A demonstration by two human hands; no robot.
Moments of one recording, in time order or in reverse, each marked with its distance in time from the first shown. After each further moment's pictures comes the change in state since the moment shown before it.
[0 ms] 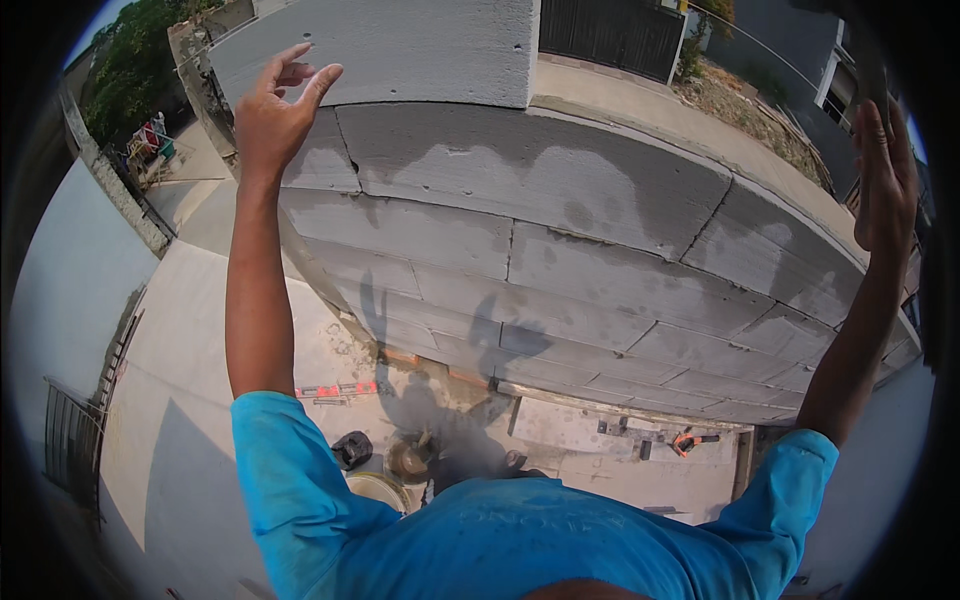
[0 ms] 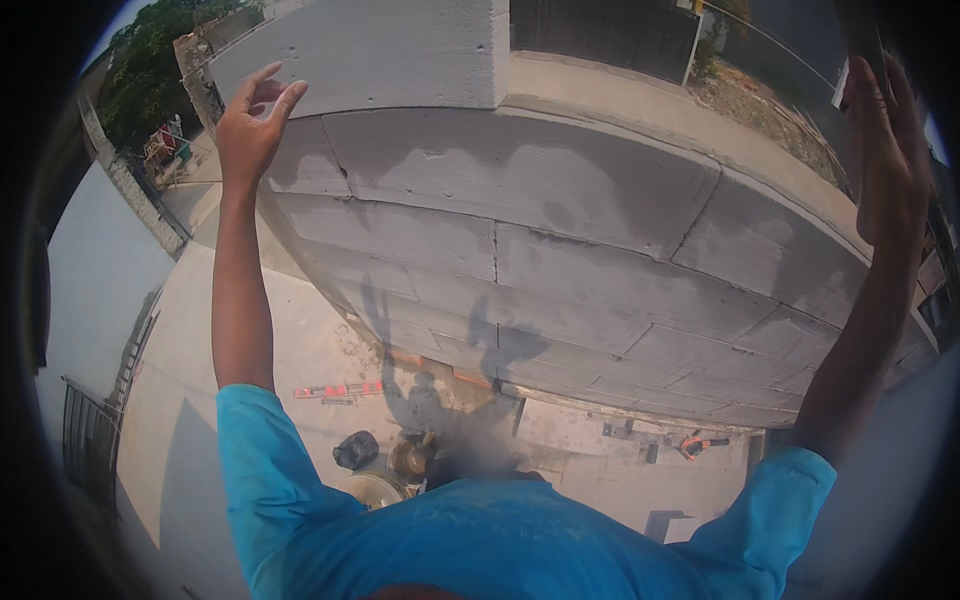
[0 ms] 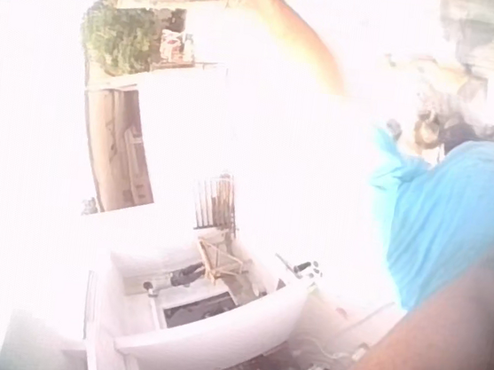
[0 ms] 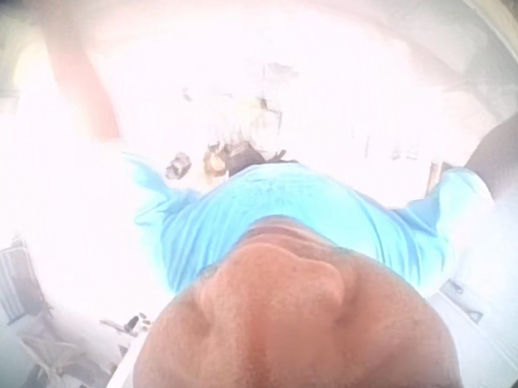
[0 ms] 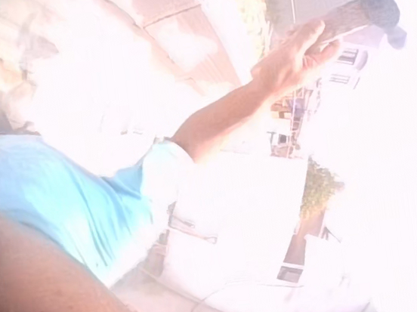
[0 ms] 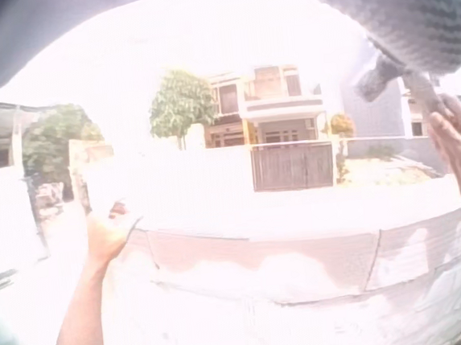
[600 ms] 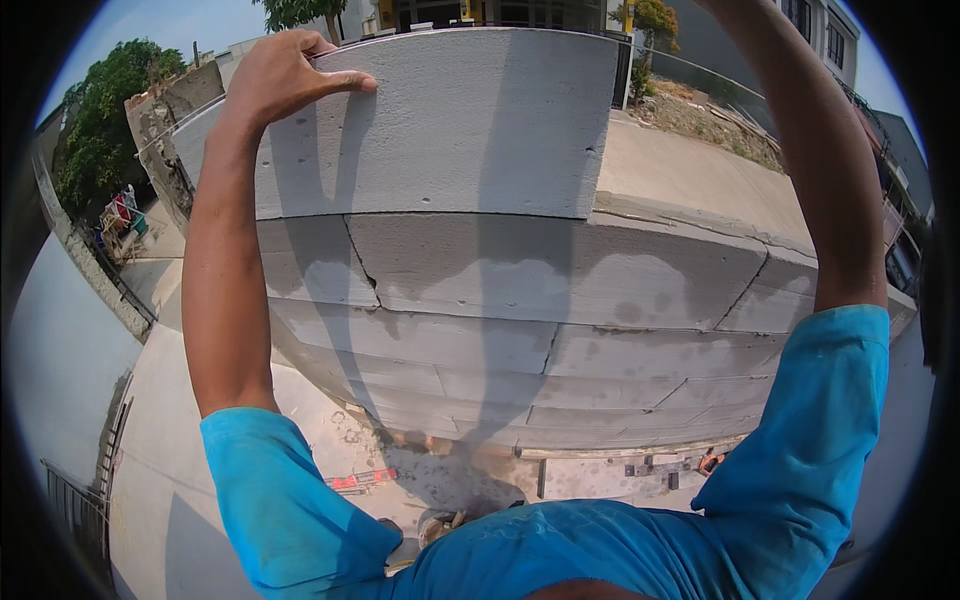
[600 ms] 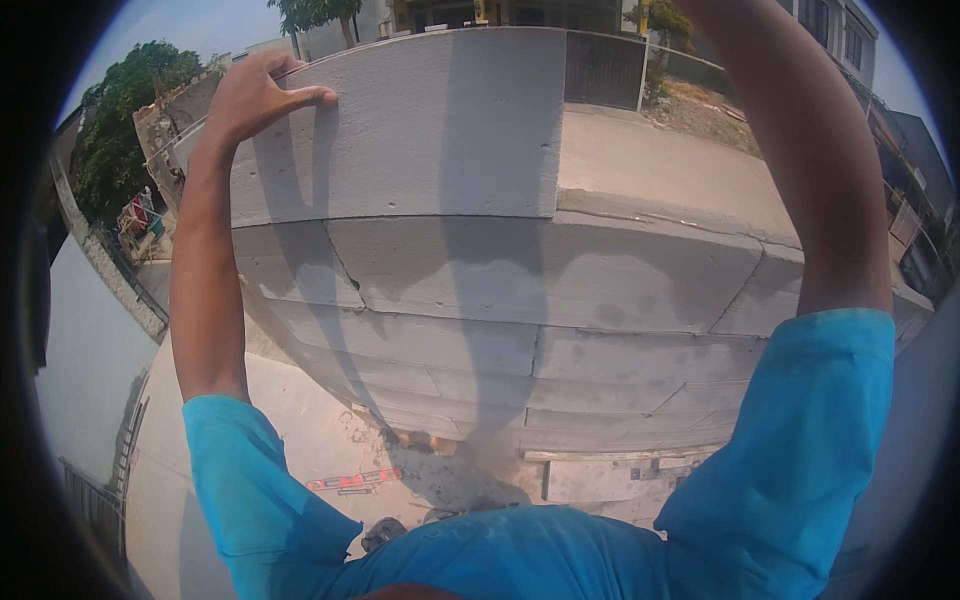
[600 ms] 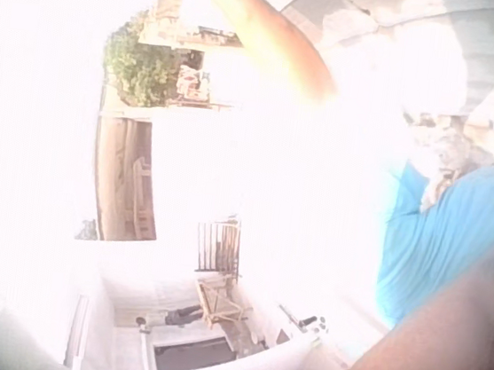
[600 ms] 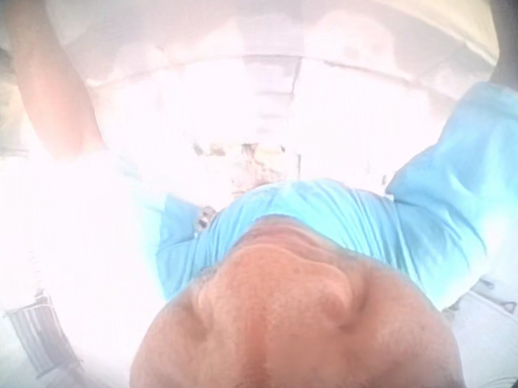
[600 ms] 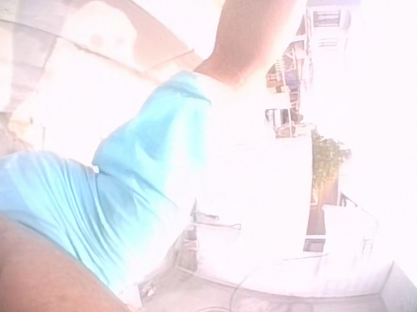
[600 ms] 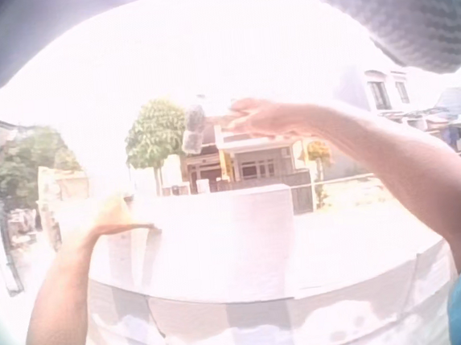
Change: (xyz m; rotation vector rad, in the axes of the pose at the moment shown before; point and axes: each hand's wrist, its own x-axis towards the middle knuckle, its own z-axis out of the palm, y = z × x) left_hand 0.178 -0.084 0.054 0.356 -0.418 0.279; right_hand 0.155 -0.152 0.296 -0.081 -0.680 -0.200
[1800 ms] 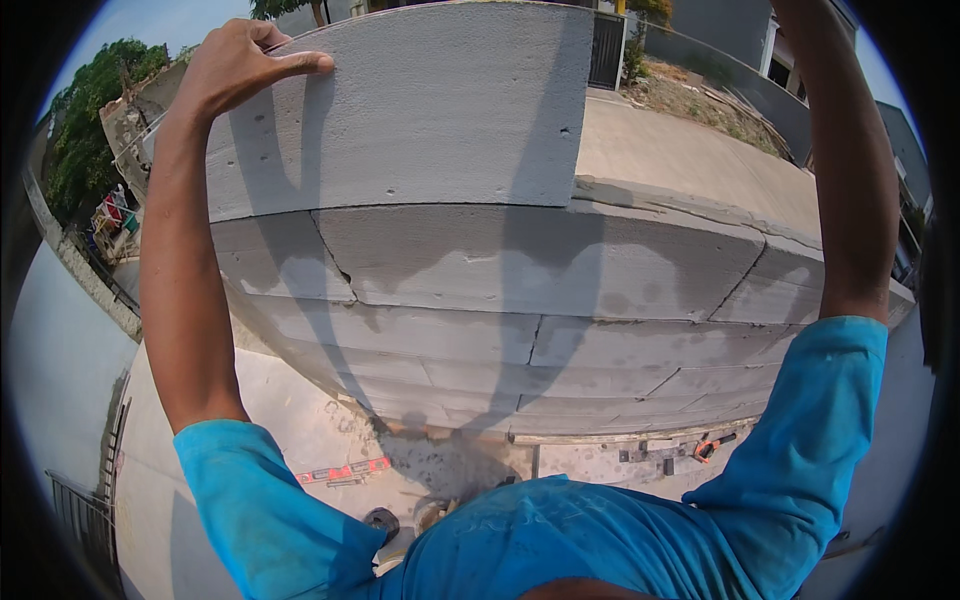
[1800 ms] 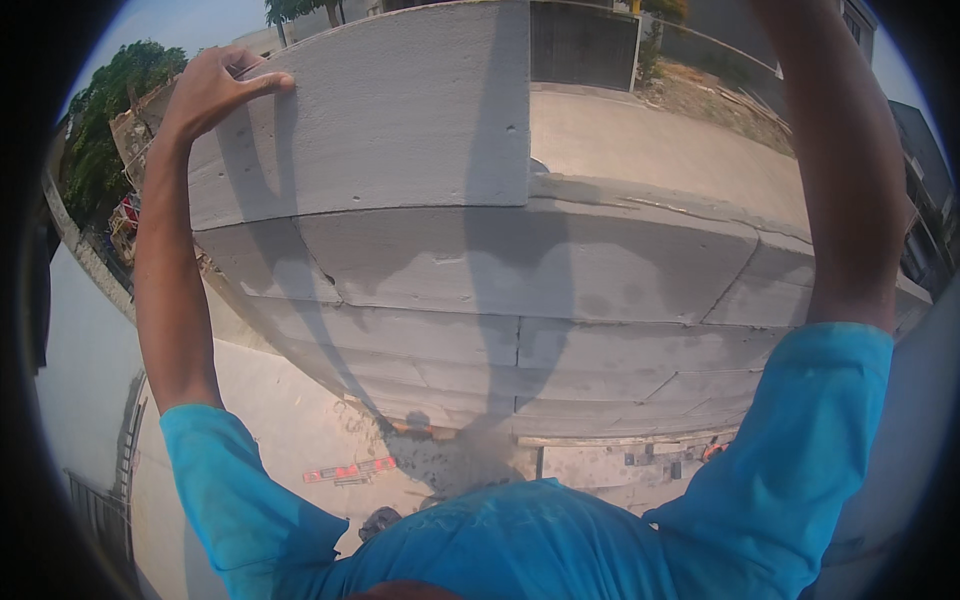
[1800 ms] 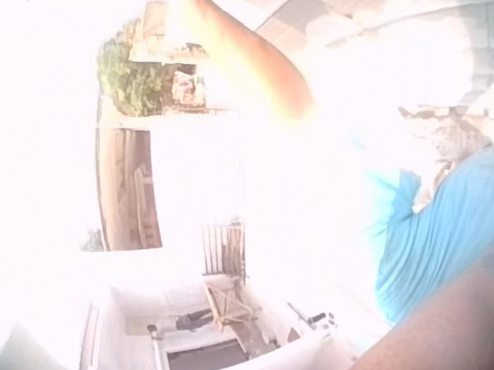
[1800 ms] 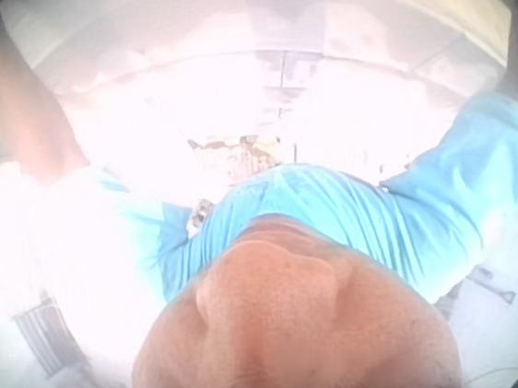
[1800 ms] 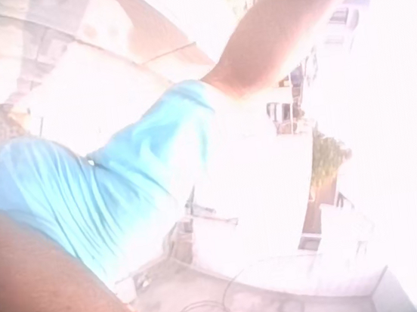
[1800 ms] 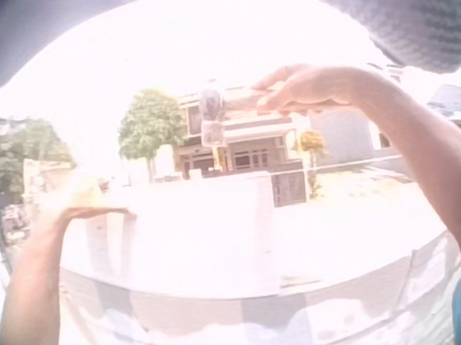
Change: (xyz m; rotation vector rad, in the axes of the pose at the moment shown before) left_hand 0.012 -0.020 0.012 -0.082 0.119 0.085; right_hand -0.037 0.026 -0.046 -0.060 -0.117 0.155
